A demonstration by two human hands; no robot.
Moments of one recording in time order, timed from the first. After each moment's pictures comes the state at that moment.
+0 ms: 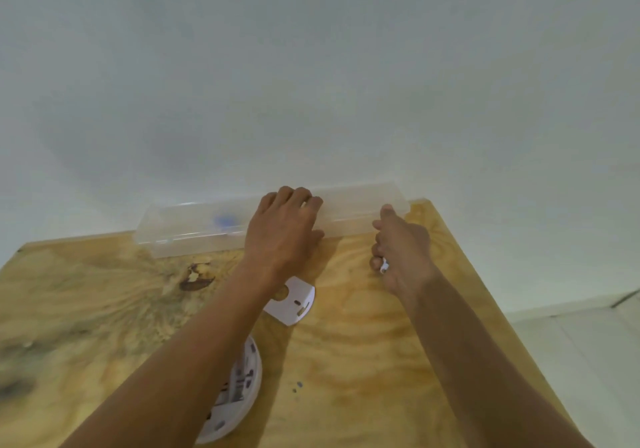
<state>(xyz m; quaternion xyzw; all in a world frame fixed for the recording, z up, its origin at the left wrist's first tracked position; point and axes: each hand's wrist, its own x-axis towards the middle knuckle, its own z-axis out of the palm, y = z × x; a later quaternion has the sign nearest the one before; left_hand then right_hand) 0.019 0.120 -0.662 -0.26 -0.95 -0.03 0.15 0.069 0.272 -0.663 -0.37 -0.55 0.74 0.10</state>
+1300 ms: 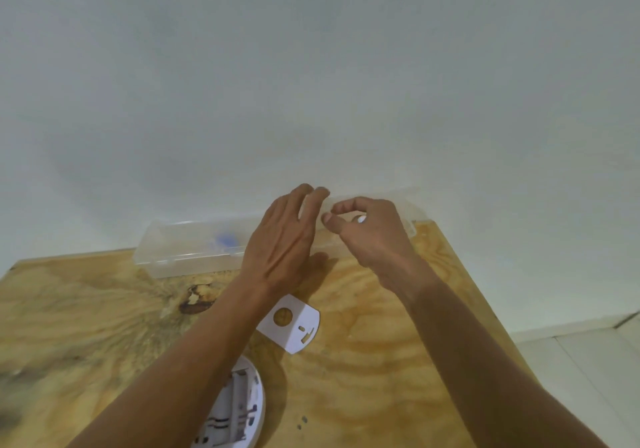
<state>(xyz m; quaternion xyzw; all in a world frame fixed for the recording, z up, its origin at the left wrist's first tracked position) 0.002 0.110 -0.667 -0.31 -0.92 -0.12 0.21 0.046 0.253 -0.632 -0.15 -0.79 0.58 0.09</state>
